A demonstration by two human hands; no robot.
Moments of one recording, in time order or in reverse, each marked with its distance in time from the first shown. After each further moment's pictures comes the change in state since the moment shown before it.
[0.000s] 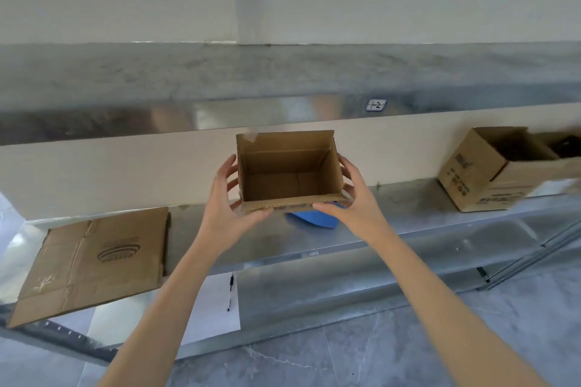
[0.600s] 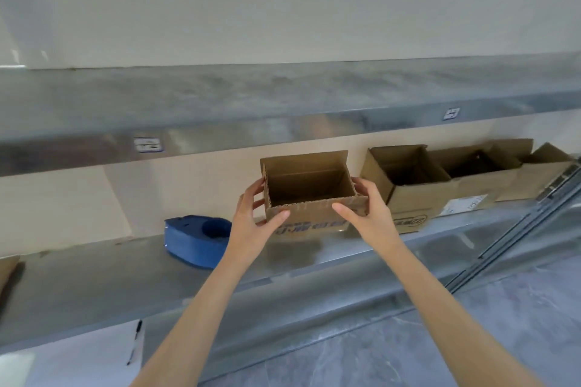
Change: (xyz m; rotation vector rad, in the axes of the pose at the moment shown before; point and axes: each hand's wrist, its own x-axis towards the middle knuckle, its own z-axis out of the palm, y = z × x) left_hand 0.071 0.047 0.304 -0.064 -0.036 -0.042; right_hand 0.016 0.102 -0.274 -0.171 0.235 0.119
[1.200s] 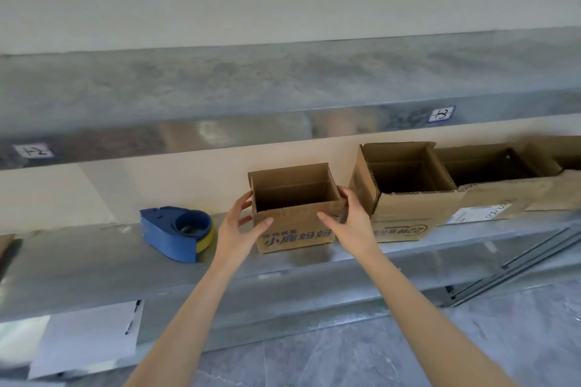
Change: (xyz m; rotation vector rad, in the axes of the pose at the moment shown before) left_hand 0.014 -0.042 0.062 0.080 0.121 -0.311; right_hand 0.052 0.070 -0.010 -0.089 -0.150 0.073
